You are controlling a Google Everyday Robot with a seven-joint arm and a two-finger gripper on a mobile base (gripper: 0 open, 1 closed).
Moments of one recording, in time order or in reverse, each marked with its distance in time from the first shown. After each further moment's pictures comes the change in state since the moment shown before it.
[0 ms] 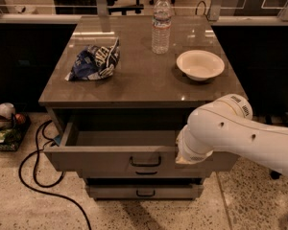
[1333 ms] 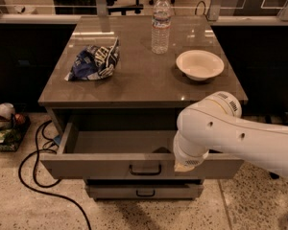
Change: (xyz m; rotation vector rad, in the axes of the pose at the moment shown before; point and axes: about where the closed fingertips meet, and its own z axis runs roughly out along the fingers) arm -0.008 0.023 -0.005 -0.086 0.061 -0.026
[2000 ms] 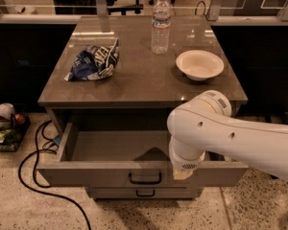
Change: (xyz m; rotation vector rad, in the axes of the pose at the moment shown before) arm -0.008 0.023 -0.003 -0.083 0.050 -0.035
